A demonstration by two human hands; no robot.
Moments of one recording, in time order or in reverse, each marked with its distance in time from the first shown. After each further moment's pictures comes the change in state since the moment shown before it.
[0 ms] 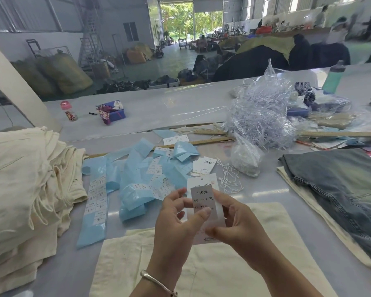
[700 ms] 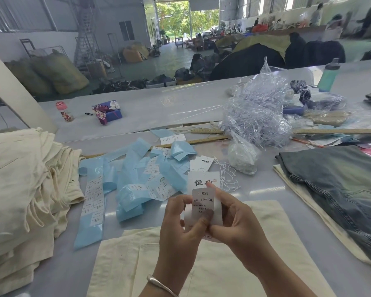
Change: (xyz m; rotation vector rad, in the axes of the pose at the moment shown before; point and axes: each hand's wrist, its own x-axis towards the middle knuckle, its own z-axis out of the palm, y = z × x) left_hand -0.006 -0.018 0.009 0.146 0.016 0.217; right_hand -0.006 0.000 0.006 0.189 0.058 -0.022
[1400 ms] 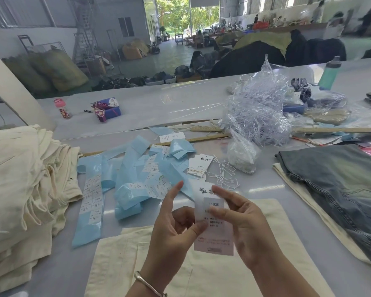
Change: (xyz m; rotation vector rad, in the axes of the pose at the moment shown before) left_hand 0.002 -0.008 -0.015 -0.393 -0.271 -0.134; right_hand 0.006 -0.002 -0.010 0.347 0.215 0.118
